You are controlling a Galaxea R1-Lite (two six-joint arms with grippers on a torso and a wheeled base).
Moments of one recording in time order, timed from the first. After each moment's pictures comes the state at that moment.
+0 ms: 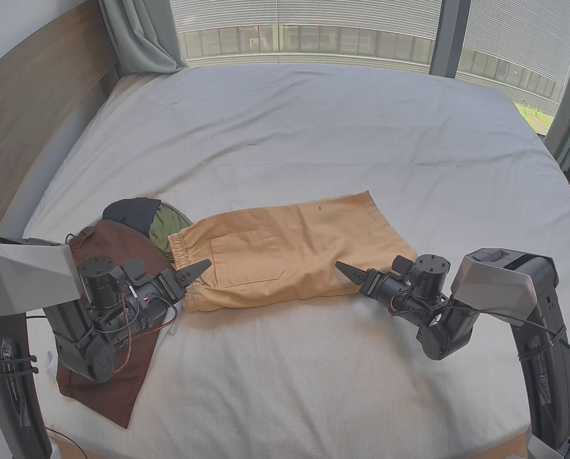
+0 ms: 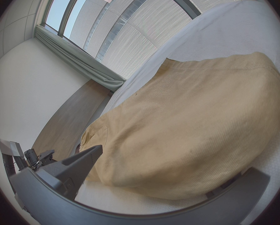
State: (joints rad) left arm -0.17 2.27 -0.54 -1.55 -0.37 -0.71; right arm 0.33 2.62 -1.06 -1.42 0.30 0.65
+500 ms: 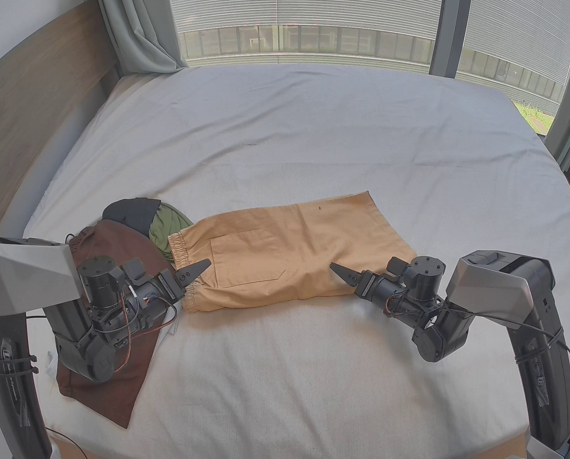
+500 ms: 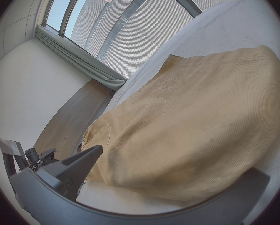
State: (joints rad) left arm -0.17 2.27 -0.55 -1.55 -0.37 -0.71; right arm 0.35 2.63 -1.08 -1.42 0.30 0.66
